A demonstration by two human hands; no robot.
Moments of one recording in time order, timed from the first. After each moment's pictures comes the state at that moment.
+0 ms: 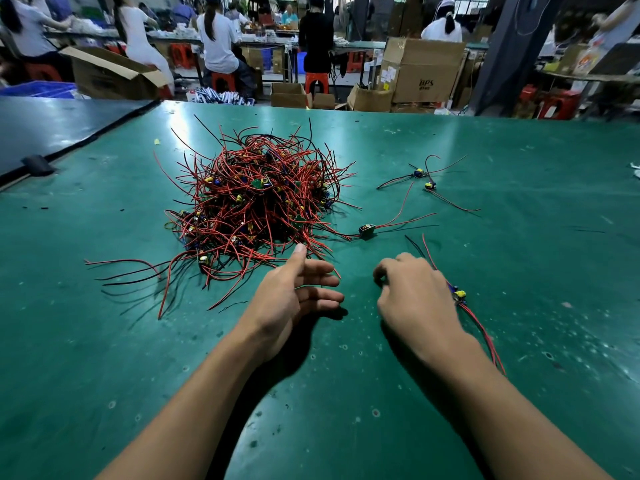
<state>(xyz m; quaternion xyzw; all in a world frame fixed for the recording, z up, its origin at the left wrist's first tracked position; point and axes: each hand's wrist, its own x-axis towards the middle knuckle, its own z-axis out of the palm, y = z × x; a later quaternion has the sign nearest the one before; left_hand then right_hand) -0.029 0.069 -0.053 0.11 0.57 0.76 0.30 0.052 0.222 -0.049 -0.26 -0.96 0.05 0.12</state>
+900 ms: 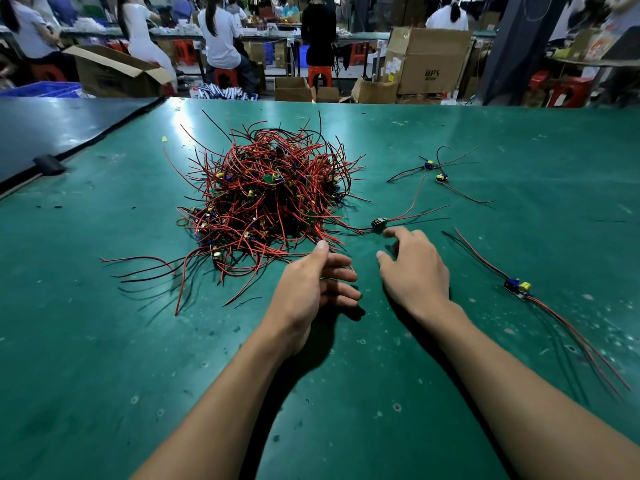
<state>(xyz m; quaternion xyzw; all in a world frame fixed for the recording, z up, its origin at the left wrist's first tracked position) -0.028 0.075 -0.054 0.12 0.59 0.75 0.27 0.009 0.237 -0.071 -0.32 -0.90 0.20 0.21</state>
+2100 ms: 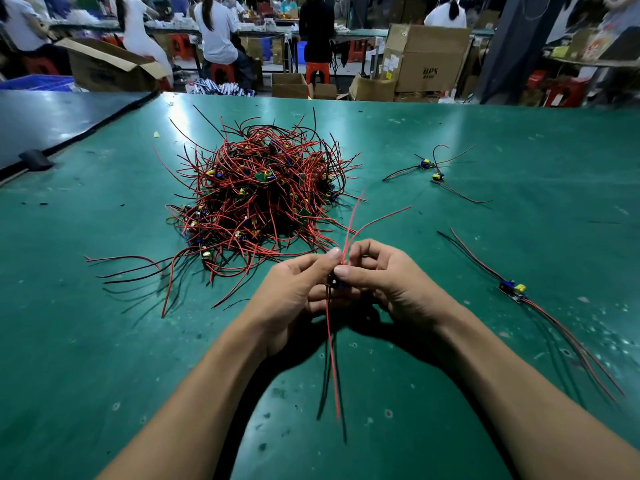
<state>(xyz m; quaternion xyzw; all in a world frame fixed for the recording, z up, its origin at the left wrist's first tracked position) -0.035 0.066 -0.054 0.13 0.54 0.75 0.36 0.031 0.218 -0.060 -0.06 -0.60 0.80 0.04</state>
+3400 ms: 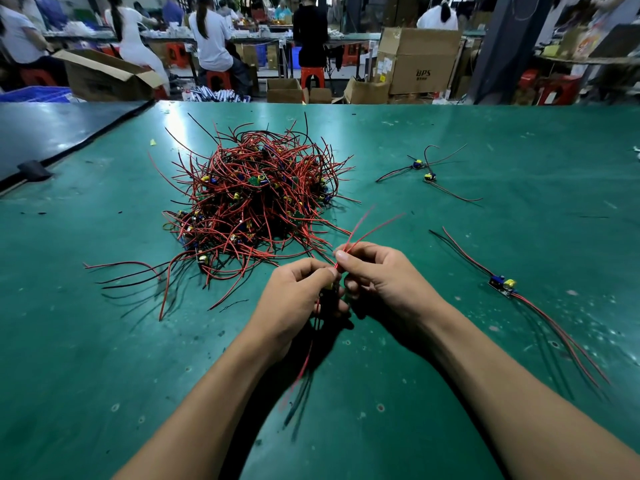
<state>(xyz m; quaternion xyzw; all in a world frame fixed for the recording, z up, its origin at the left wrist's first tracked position) -0.017 0.072 -0.052 0.17 0.63 0.72 0.26 0.032 0.213 -0.061 -0.13 -0.60 0.78 0.07</state>
